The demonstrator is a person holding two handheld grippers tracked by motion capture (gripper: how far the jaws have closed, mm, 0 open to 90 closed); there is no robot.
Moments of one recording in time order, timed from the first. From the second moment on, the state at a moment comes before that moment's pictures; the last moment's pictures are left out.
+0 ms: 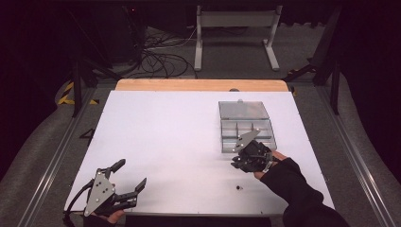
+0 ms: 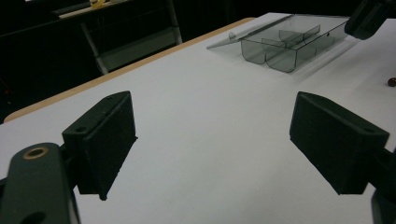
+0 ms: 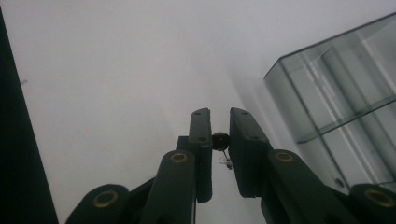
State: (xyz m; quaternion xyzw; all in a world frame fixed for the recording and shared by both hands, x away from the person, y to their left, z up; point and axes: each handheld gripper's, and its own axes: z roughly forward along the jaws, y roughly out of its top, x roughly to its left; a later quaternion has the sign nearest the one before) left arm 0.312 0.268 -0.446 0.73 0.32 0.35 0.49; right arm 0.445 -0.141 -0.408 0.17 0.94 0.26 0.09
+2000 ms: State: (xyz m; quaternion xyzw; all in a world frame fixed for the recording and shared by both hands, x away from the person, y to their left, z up) left arm 0.313 0.270 -0.446 0.73 0.32 0.35 0.49; right arm 0.554 -0.164 -0.425 0.36 0.87 0.29 0.18
